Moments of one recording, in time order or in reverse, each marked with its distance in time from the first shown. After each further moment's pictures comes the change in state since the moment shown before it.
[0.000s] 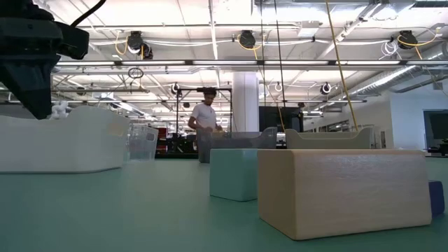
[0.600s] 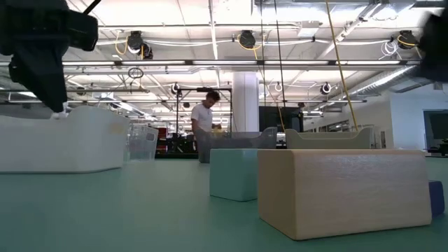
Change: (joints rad) left arm 0.002 0.000 0.000 0.194 0.009 0.094; right arm -0.067 -0.334 -0.006 -0.061 0.439 -0.028
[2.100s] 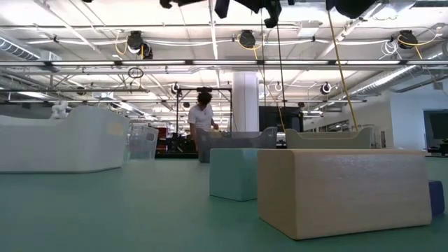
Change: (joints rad) left arm 0.354 0.229 0.125 1.504 -0.341 1.578; right arm -0.731 0.147 0.004 1.643 -0.026 -1.129
